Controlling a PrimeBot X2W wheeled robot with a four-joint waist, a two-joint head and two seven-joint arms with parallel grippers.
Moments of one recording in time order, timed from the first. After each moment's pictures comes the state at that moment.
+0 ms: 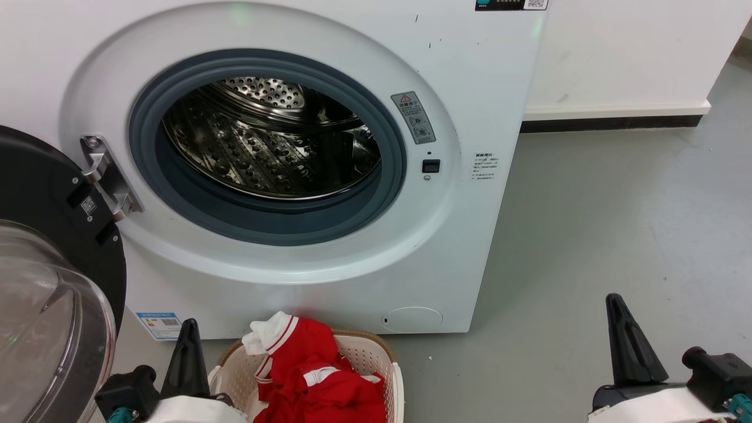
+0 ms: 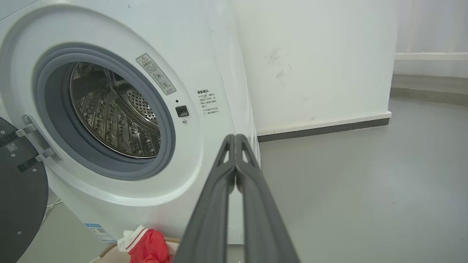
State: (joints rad) left arm 0.08 0.05 0.05 0.10 -0.25 0.02 -0.20; right arm 0.10 -0.06 0.00 0.03 0.24 0.13 -0.22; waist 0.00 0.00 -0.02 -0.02
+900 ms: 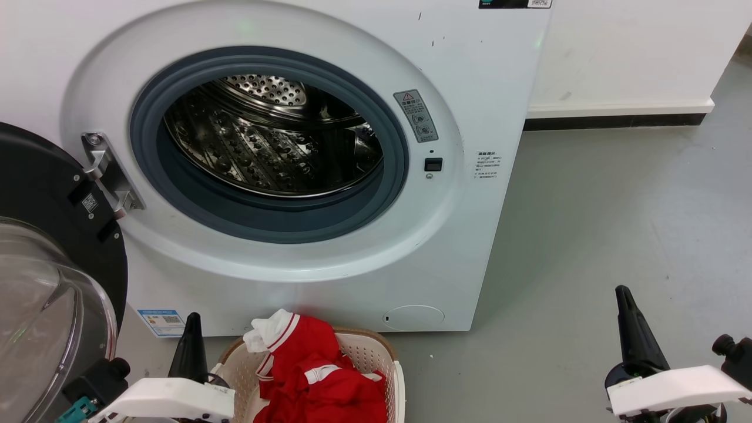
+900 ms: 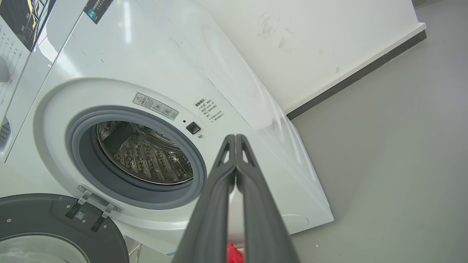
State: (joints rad) left arm 0.02 0.05 0.07 0.15 -0.72 -0.03 -0.10; right arm 0.03 -0.08 0.00 0.10 0.74 0.13 -0.13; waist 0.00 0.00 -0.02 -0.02
